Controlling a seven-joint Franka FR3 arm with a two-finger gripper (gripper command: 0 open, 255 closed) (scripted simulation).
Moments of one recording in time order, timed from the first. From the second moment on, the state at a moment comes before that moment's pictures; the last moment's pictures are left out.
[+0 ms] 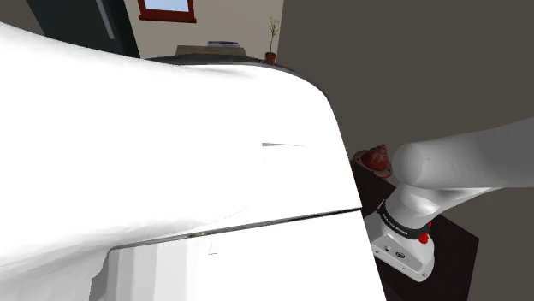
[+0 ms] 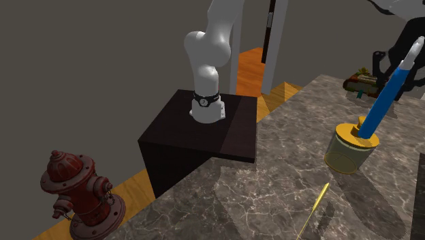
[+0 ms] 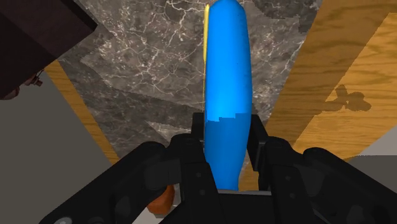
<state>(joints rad) -0.78 -0.59 1.78 -1.70 0.11 1.82 1.57</state>
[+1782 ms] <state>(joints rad) -0.86 -0.71 1.94 -1.89 0.22 2.11 1.60</state>
